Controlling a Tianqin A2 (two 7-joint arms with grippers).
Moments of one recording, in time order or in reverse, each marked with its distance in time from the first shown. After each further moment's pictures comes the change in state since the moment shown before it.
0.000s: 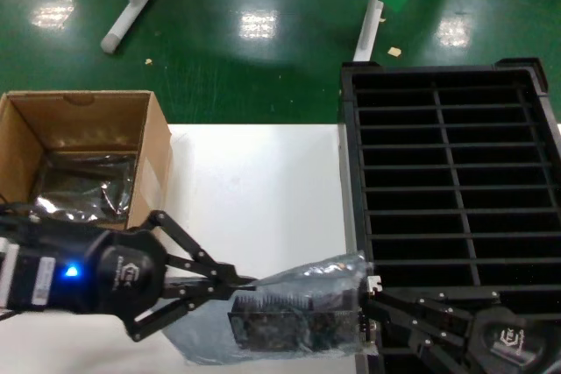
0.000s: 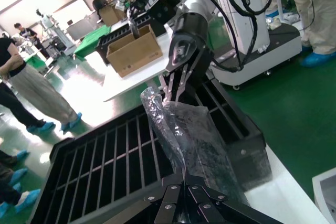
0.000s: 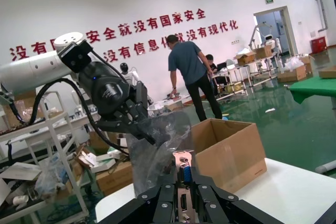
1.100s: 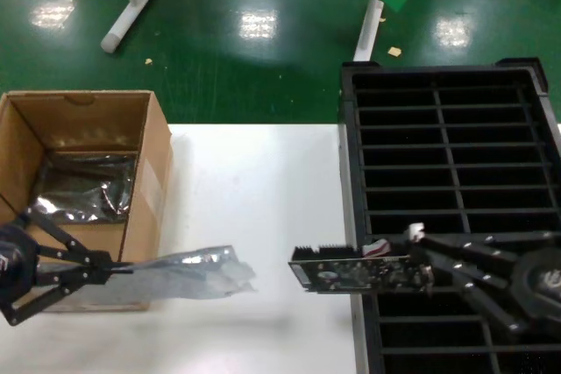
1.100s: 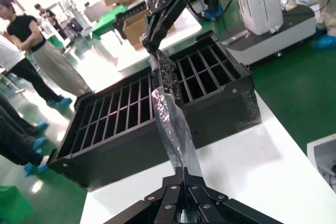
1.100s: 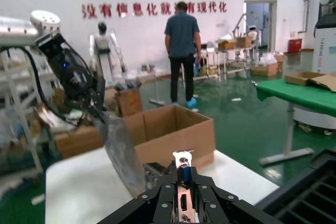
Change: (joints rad) left arm -0.071 -0.070 -0.025 0.509 -0.081 0.220 0.350; right arm 0.009 0.153 0.079 0.171 -0.102 0.170 0.097
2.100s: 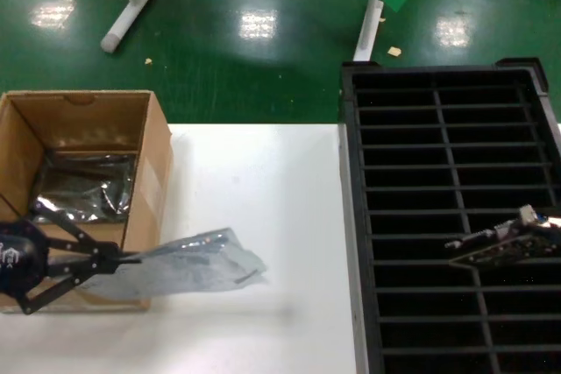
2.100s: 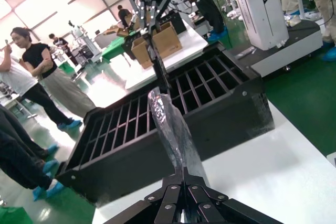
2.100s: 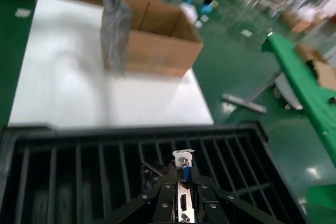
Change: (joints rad) left arm -0.396 0.027 0.725 0.438 -0.416 0.021 0.368; right arm -0.108 0.488 0.294 0.267 -0.293 0.051 0.145
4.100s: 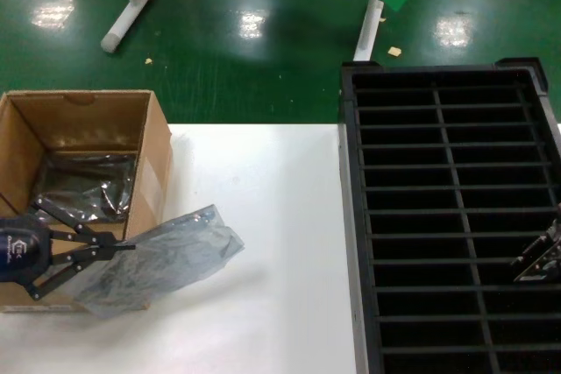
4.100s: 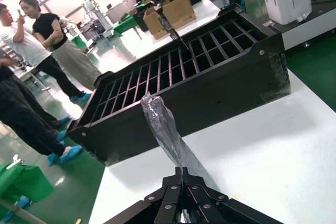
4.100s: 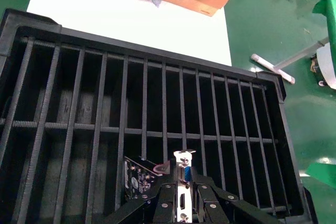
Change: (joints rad) left arm -0.128 0.147 0.259 0.354 -0.131 0.000 0.136; right arm 0.746 -0.070 -0.582 -0.244 -0.282 -0.280 -0.106
